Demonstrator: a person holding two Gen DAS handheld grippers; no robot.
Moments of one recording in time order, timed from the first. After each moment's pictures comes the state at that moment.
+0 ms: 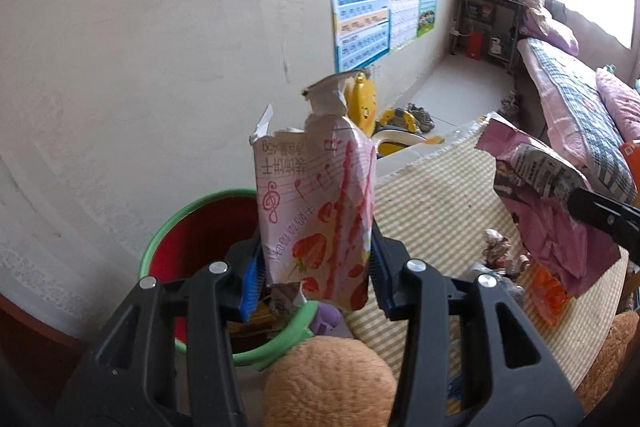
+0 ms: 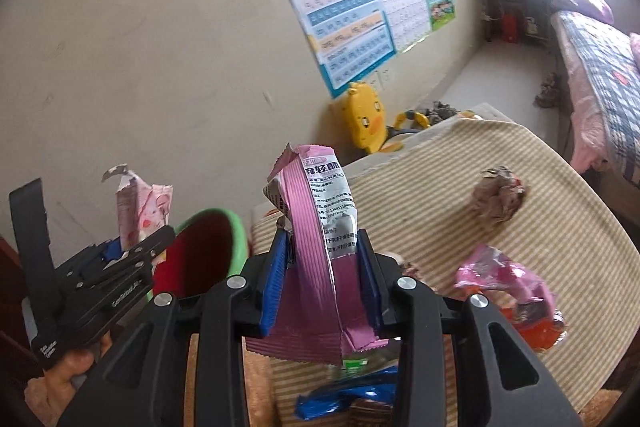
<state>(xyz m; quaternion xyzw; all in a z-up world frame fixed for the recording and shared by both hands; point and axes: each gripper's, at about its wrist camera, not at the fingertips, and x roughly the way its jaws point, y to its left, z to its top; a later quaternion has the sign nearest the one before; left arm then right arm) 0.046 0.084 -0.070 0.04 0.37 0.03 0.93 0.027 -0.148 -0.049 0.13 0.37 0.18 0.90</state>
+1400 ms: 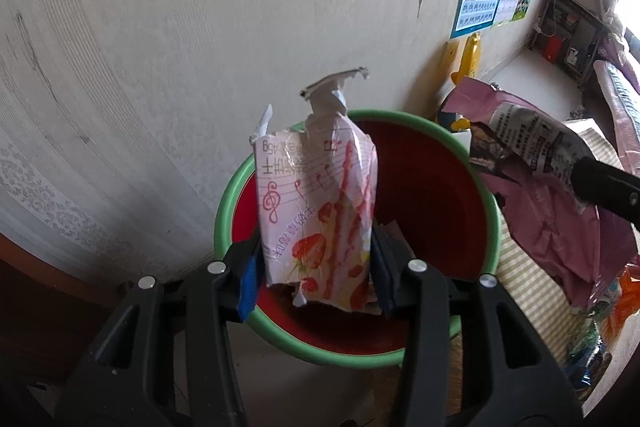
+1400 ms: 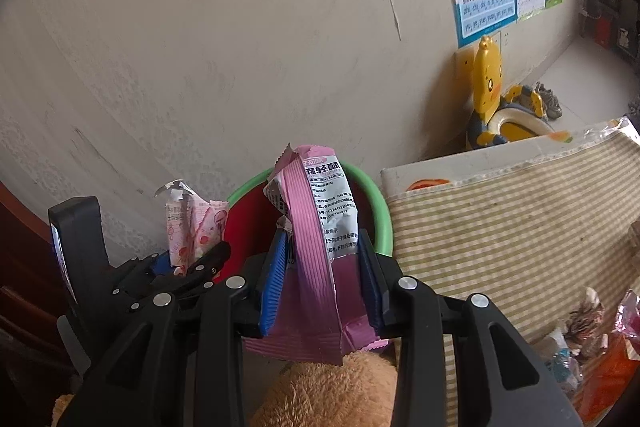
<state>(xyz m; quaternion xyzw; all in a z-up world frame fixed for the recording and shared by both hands) 0.070 0.228 -0.142 -0.04 0.45 0.13 0.88 0.087 0.043 -0.094 0.06 0.45 0.30 0.84</state>
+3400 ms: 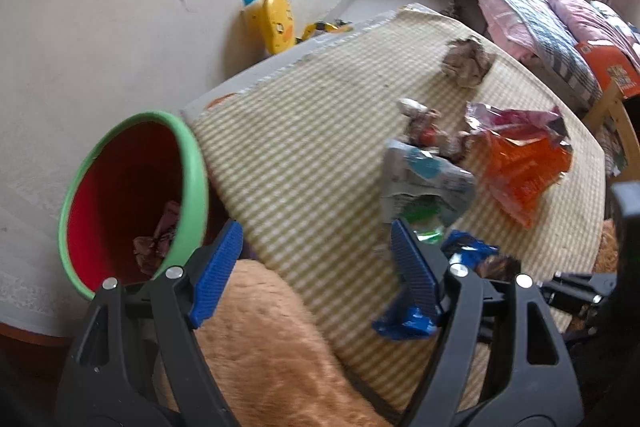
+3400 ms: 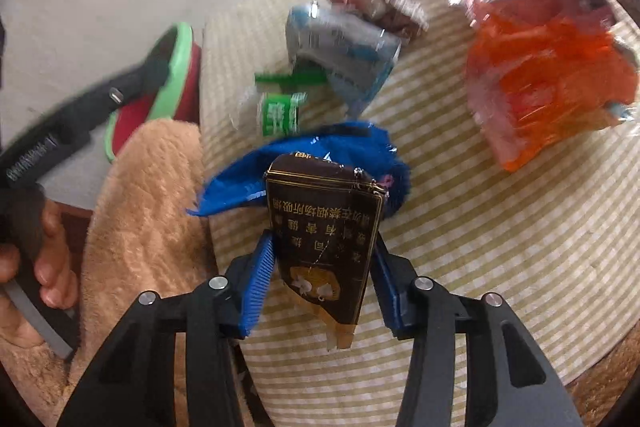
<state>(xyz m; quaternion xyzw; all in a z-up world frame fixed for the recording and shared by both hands) 0.027 -0.003 -0.140 0.09 0.48 -0.10 0.87 -0.048 -0.170 -0.199 0.15 0.57 0.19 0.79</state>
